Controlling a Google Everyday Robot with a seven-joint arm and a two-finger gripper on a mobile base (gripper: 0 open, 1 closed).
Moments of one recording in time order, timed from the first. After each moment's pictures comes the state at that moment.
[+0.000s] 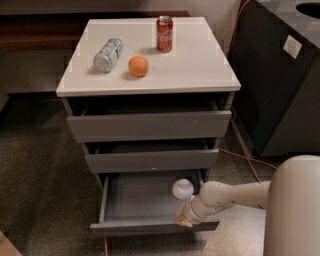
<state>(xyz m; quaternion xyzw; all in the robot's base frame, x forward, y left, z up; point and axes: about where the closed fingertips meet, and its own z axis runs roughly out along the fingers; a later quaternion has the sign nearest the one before) 0.487 -0.100 0.334 -0.61 0.76 0.16 0.17</state>
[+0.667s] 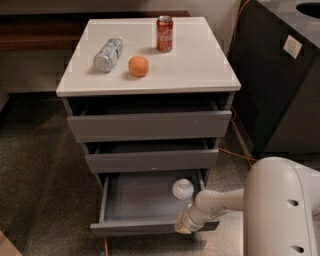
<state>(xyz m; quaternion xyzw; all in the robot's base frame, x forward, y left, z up) 0.482 -0.103 0.253 -0.62 0.75 0.17 0.14</state>
